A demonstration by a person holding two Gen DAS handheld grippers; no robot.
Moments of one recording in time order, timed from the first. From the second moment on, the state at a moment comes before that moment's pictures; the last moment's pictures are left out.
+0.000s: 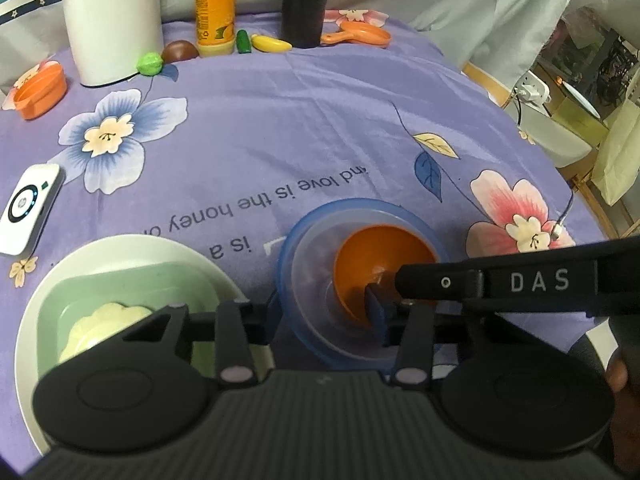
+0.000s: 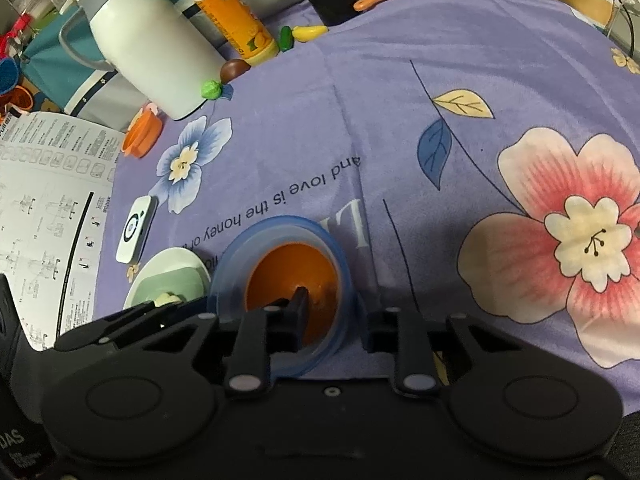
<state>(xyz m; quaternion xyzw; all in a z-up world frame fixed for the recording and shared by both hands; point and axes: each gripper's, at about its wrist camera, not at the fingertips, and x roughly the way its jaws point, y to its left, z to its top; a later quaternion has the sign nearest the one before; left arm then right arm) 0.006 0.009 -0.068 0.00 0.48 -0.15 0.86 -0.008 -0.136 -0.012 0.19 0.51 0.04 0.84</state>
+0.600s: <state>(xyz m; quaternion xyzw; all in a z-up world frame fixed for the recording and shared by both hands) -0.006 0.019 -0.029 -0.01 0.46 -0.14 0.87 -0.015 -0.129 0.021 0.20 0.50 0.04 0.84</state>
